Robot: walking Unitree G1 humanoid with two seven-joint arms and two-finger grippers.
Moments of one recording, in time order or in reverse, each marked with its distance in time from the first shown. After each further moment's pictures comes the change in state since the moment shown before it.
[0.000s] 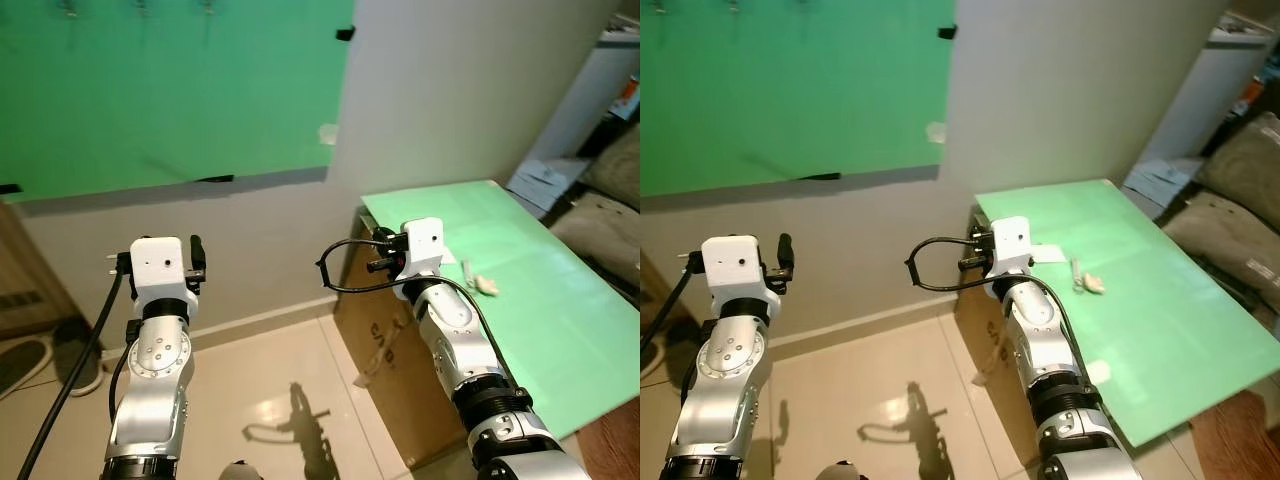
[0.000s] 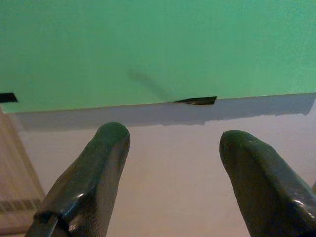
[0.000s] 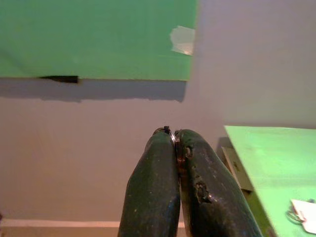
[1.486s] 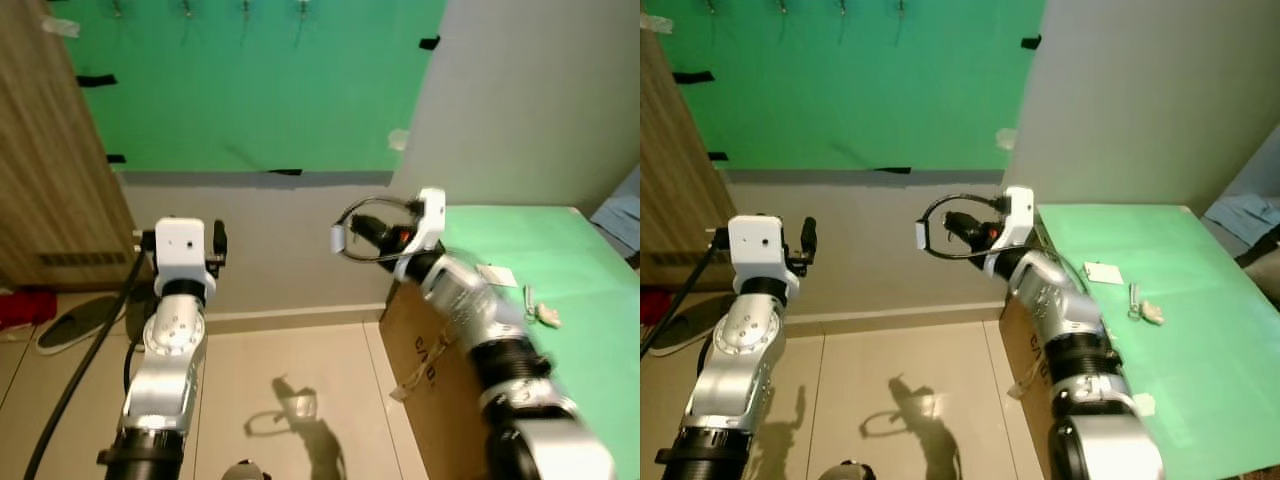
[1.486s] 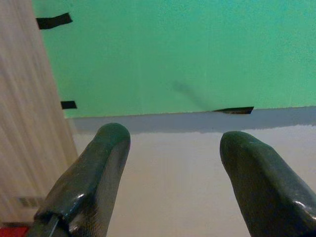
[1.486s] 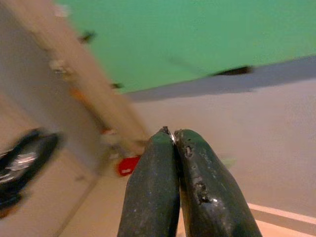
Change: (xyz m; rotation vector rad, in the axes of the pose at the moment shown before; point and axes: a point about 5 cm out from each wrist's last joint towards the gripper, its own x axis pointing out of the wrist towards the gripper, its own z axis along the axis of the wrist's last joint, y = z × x) left arm 0.019 -0.014 0.014 0.000 -0.039 -0.095; right arm 0.012 -0.004 0.044 0.476 0.108 0.400
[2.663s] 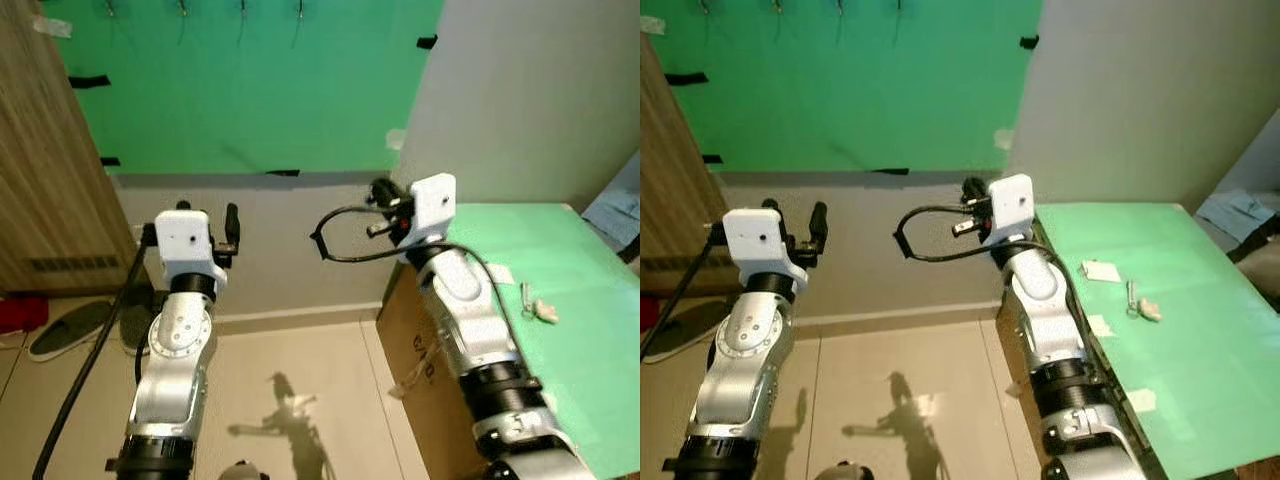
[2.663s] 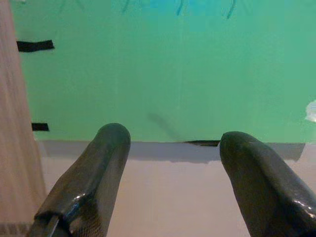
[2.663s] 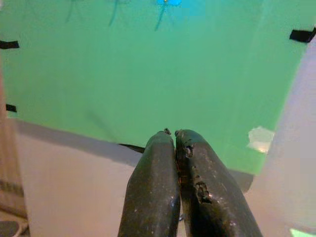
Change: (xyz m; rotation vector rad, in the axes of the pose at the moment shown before) left arm -0.010 -0.015 0.021 -0.107 -0.105 -0.058; right arm 0.001 0.022 0.004 -0.623 -0.283 -0.304
